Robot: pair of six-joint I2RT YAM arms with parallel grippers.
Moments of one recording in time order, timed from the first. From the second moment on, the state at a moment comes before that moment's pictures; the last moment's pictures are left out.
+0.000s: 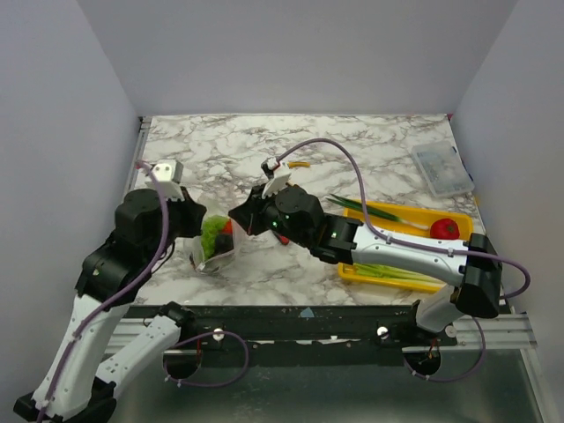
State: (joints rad) left arm -0.46 0.72 1.12 -0.87 -0.12 -0.36; right arm 1.18 1.55 1.26 0.07 0.26 0.62
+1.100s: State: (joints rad) left arm -0.46 0.63 1.07 -0.87 -0.09 -0.47; right arm 1.18 1.56 1.24 0.22 0.21 0.67
